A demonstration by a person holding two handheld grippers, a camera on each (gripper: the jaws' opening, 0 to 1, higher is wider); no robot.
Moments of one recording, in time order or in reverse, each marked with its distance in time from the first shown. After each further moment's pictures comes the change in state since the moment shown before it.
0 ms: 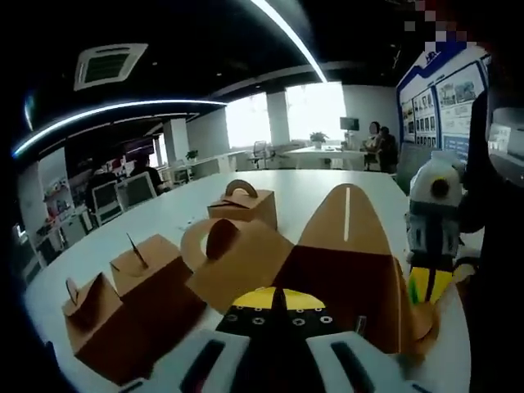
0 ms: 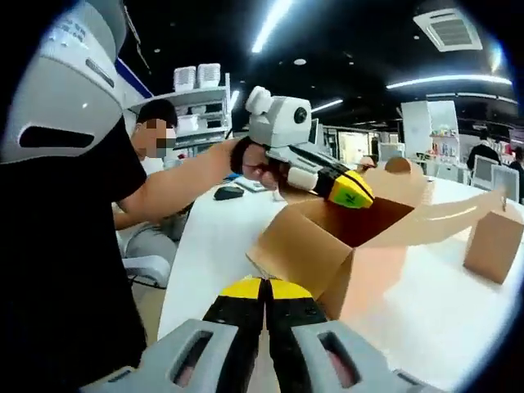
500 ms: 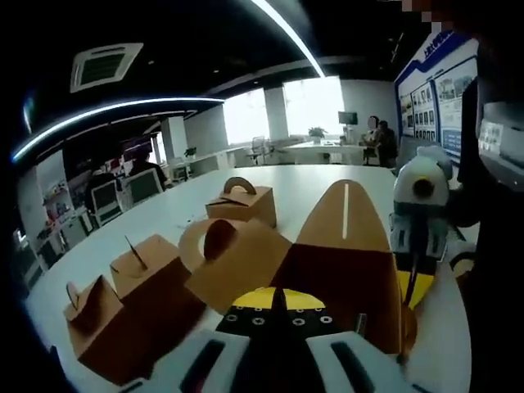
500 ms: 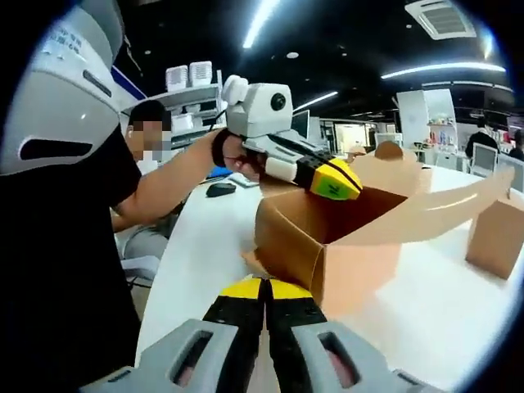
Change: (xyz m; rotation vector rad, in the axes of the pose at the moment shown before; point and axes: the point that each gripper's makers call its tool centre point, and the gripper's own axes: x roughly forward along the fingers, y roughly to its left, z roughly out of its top) left arm -0.001 -0.003 -0.001 0.020 0.025 -0.005; right arm 0.006 -0.013 -0.003 0.033 0.016 0.002
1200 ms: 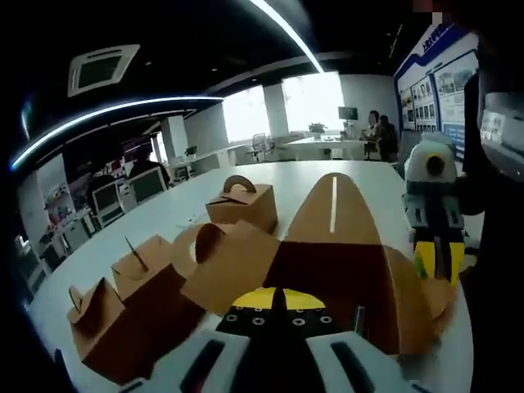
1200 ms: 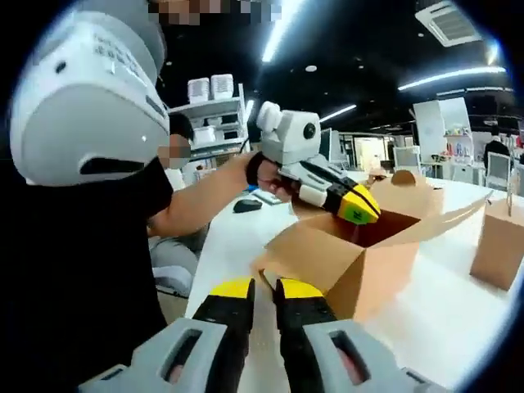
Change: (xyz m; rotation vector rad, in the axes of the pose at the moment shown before) left arm 0.000 -0.001 -0.002 0.017 0.020 0.015; right arm -0.041 0.037 0.036 -0.024 -0.145 0.136
